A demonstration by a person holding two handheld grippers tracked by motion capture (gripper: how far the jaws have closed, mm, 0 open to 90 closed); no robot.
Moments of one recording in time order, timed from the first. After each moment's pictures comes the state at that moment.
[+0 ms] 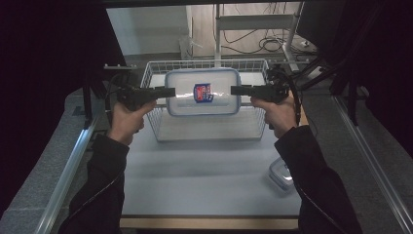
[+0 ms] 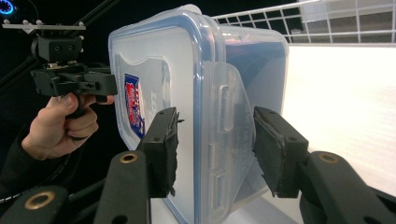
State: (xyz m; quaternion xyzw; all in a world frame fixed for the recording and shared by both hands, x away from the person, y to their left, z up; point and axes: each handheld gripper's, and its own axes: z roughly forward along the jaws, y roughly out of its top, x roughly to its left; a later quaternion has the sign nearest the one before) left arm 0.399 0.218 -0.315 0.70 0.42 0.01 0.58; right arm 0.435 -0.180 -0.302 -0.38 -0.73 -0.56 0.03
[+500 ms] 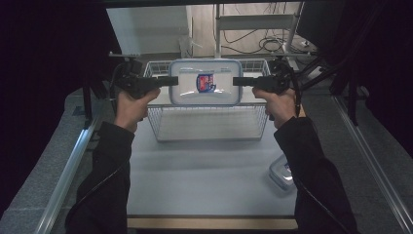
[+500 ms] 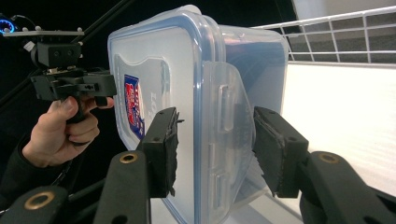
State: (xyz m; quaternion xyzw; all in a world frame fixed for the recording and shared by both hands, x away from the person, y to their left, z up) left arm 0.424 0.213 -0.304 0.70 0.42 0.01 0.58; right arm 0.459 -0.185 -0.298 -0.40 -0.72 -0.57 0.05
